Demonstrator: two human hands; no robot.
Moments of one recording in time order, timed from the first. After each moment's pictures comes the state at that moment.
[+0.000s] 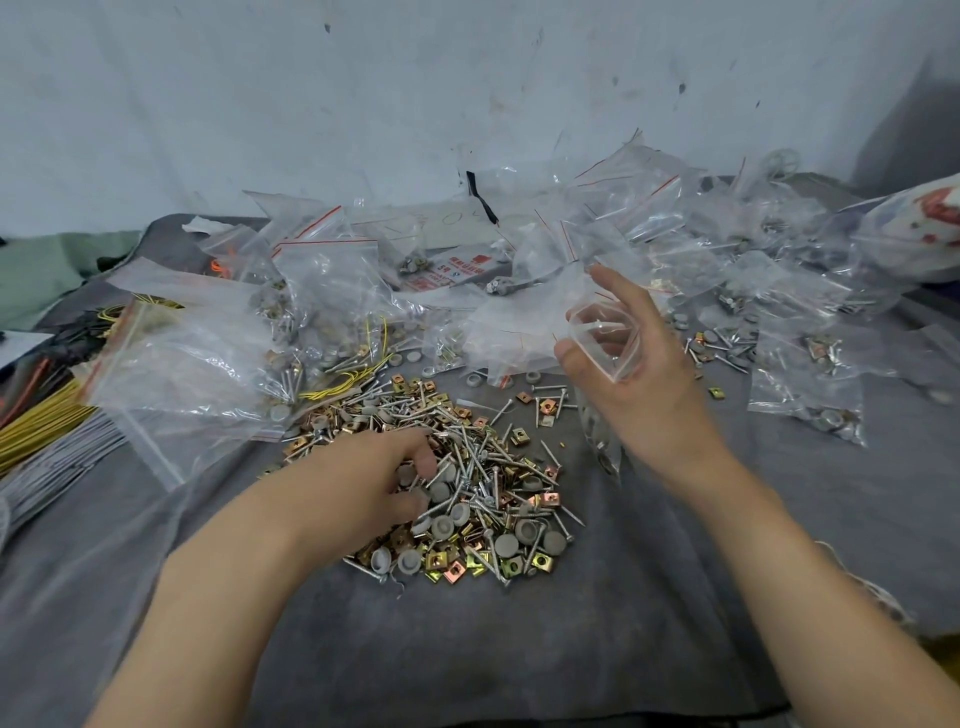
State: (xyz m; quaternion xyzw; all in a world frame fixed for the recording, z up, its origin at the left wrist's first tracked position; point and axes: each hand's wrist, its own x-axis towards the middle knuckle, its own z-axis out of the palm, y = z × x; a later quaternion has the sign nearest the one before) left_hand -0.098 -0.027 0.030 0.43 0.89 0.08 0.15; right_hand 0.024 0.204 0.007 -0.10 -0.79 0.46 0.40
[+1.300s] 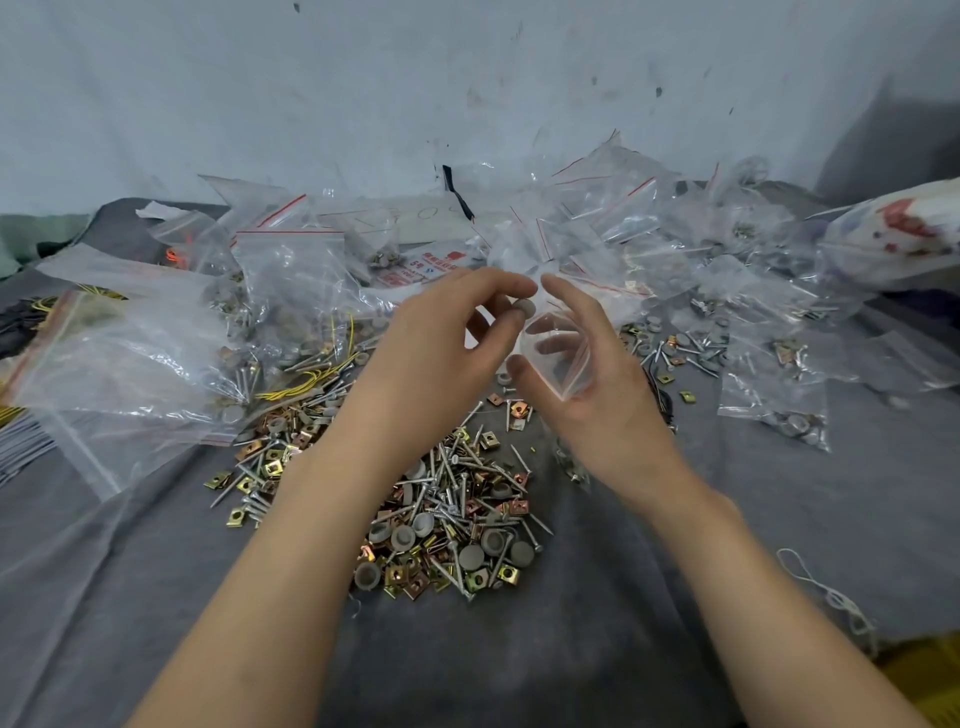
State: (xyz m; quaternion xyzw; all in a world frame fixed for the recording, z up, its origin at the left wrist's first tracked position) left_hand -0.081 0.070 0.059 0.51 0.72 0.46 -0.07; right_hand 0.015 0.201 -0.003 -0.09 -0.81 0.43 0.38
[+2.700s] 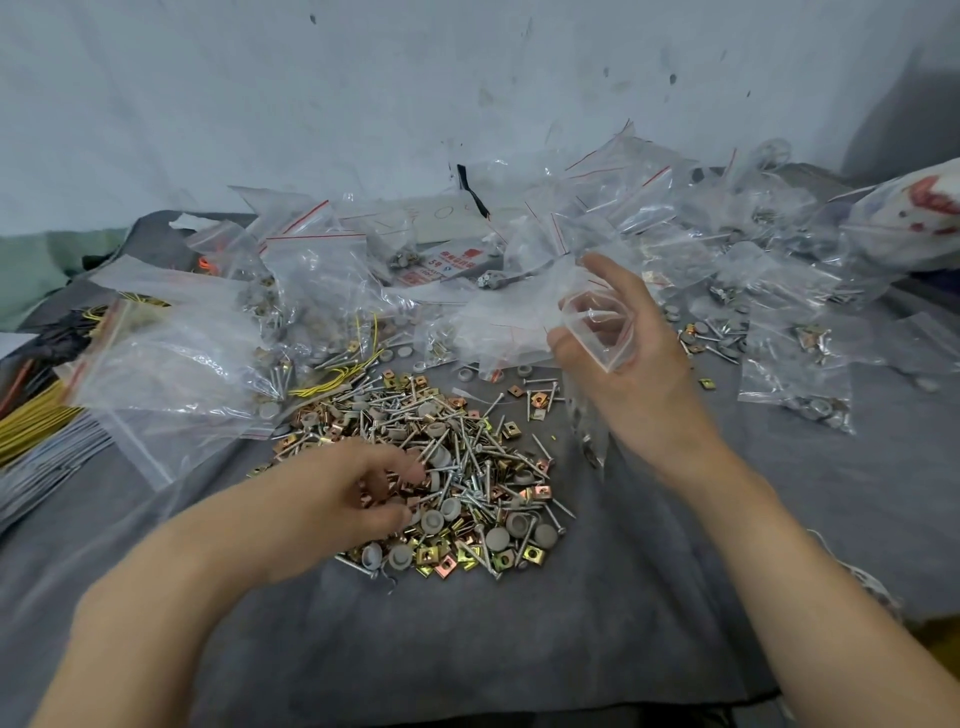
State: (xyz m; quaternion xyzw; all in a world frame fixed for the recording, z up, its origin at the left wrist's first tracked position) left_hand -0.105 -0.047 0.024 0.46 0.85 0.16 0.19; right_hand 0.028 0.204 0.009 -0.10 -0.79 0.47 0.39
